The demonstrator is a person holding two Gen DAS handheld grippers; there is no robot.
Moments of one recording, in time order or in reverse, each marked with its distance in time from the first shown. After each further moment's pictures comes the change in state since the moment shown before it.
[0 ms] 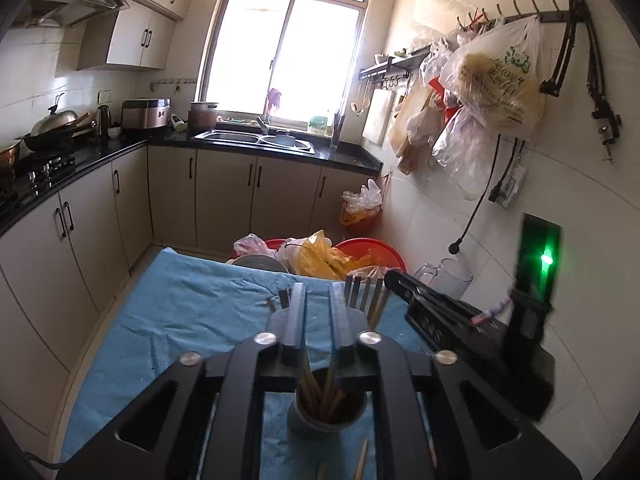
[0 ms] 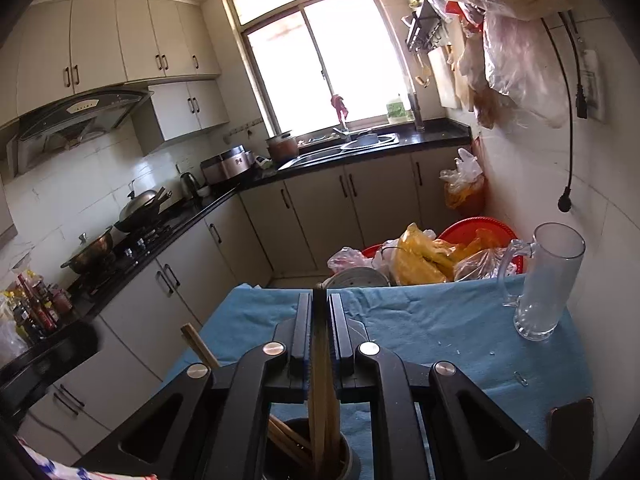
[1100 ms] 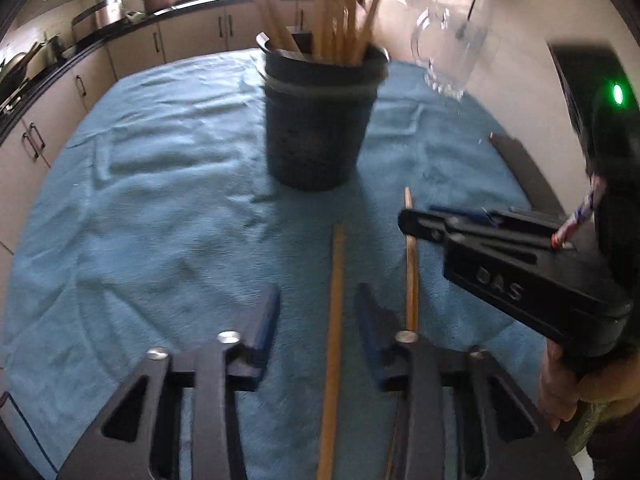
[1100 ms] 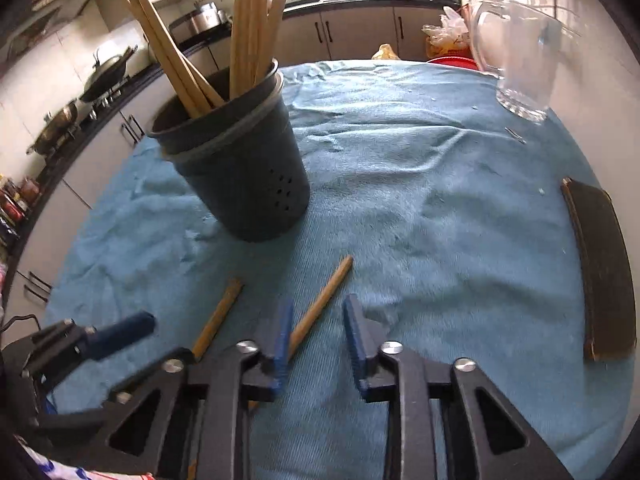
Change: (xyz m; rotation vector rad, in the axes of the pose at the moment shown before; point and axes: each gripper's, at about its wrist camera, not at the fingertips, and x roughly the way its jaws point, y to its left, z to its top) left arm 0.074 0.002 -0.221 0.171 0.554 0.017; right arm 0.018 -0.032 -0.196 -0.052 0.530 -0.108
